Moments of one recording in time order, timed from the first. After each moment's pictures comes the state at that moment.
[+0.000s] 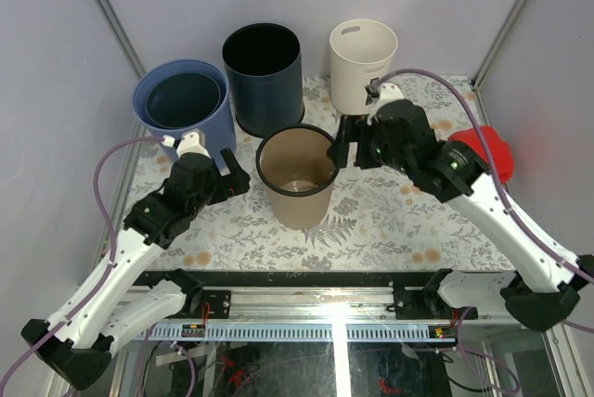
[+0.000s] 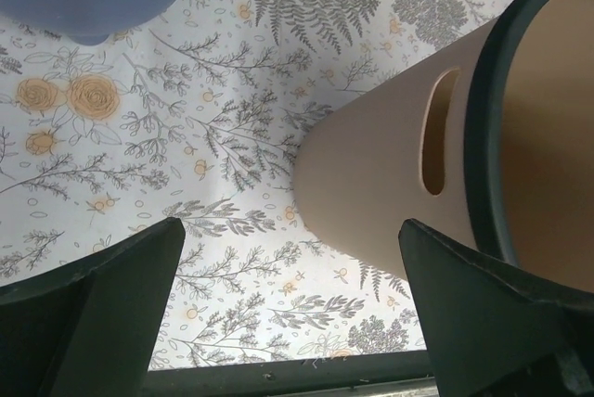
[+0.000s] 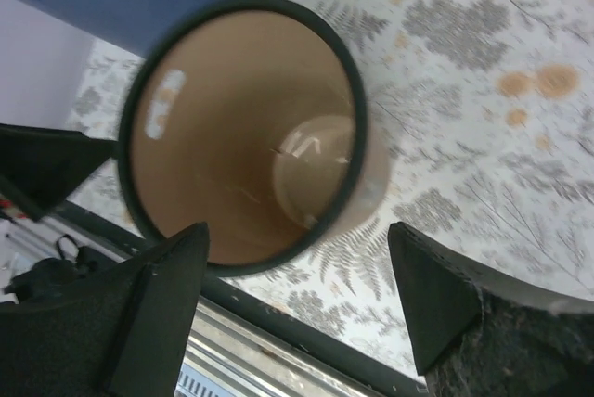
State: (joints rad) left arm -0.54 0.83 0.93 -0.71 -0.27 -0.69; right arm 0.76 1.17 1.43 -0.82 0.16 0.53
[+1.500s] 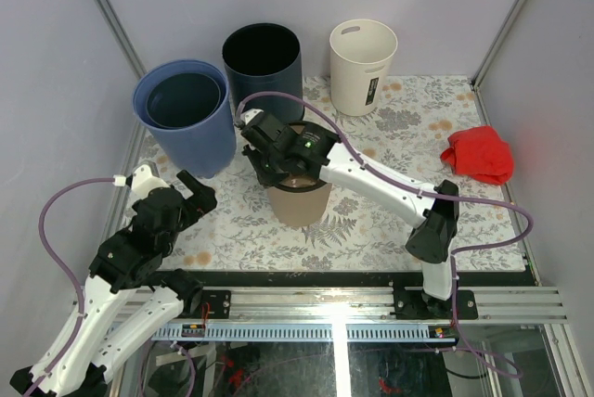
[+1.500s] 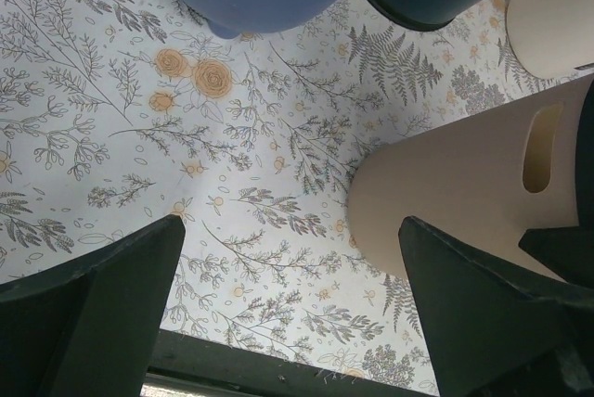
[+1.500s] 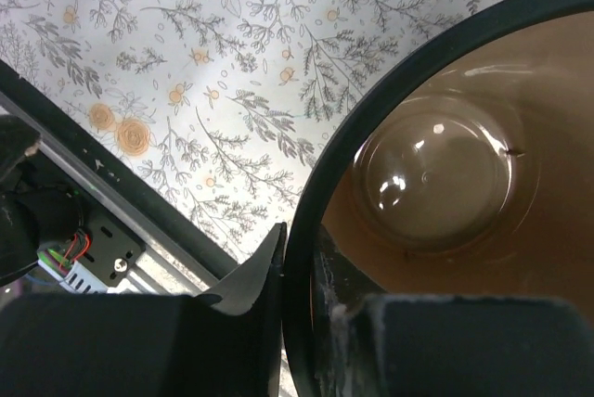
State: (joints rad) left arm -0.54 0.52 0.84 -0.94 -0.51 -0.88; right arm 1.06 1.94 2.03 -0.98 0.11 0.37
